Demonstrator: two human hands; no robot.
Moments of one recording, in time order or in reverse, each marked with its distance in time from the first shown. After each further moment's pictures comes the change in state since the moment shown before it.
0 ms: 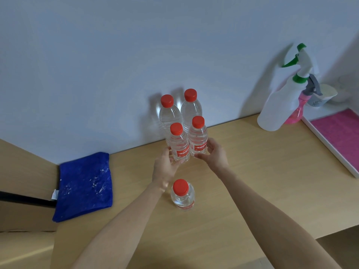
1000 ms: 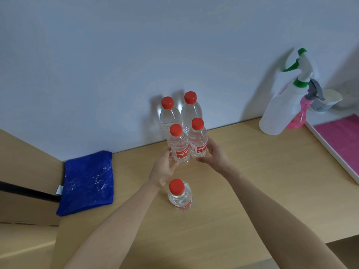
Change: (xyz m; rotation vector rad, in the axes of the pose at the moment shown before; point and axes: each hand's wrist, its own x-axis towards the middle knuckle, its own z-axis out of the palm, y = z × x) left_hand -0.002 0.001 -0.009 0.049 -0.146 -0.008; right_hand 0.000 -0.016 -0.020 -0.037 -0.261 -0.081
